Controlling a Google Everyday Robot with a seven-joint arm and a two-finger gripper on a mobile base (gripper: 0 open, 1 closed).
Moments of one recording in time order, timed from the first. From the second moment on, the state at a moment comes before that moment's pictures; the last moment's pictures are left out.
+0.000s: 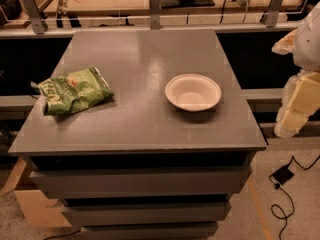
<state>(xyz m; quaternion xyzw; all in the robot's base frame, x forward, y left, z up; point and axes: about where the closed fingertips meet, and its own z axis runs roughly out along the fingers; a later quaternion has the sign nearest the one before) 0.438 -0.217 0.976 -0.60 0.78 -0.03 0.16</state>
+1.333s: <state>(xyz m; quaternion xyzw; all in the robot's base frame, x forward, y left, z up) 0.474 -0.162 0.933 -0.71 0.69 0.03 0.14</state>
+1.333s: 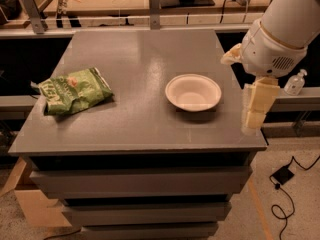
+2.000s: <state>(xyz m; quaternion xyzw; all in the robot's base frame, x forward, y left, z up) 0.499 -0.136 0.894 -0.73 0.67 0.04 0.09</state>
